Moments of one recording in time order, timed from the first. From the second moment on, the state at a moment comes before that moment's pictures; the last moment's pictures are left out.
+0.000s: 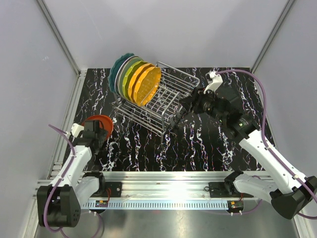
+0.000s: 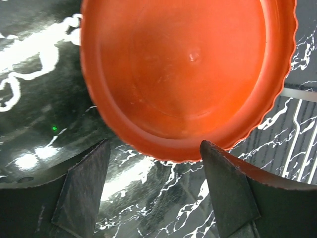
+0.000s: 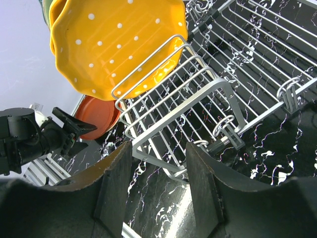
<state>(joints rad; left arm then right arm) -0.01 0.94 0.49 -0.54 -0.34 -1.12 0.57 1.06 1.12 -0.28 -0.07 0.47</state>
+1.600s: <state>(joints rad) -0.01 0.82 0.47 -0.58 -0.32 -1.18 0.57 1.06 1.12 -0.28 -0.06 0.47</state>
